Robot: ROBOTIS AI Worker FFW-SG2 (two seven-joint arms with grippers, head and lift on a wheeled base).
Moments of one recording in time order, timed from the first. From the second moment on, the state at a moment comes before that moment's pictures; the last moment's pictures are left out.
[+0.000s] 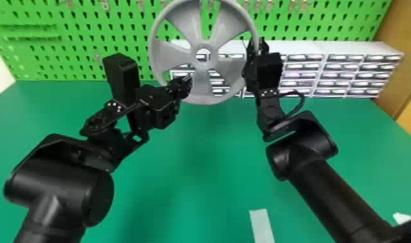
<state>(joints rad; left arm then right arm) -0.15 0.18 -0.19 -1.95 0.19 0.39 -0.39 -0.64 -0.04 0.41 -0.95 0.09 -0.41 -0.39</state>
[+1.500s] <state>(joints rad) -0.26 0.20 -0.31 -1.79 0.03 0.21 -0.17 -0.61 -0.05 0.50 -1.02 0.06 -0.41 -0.39</state>
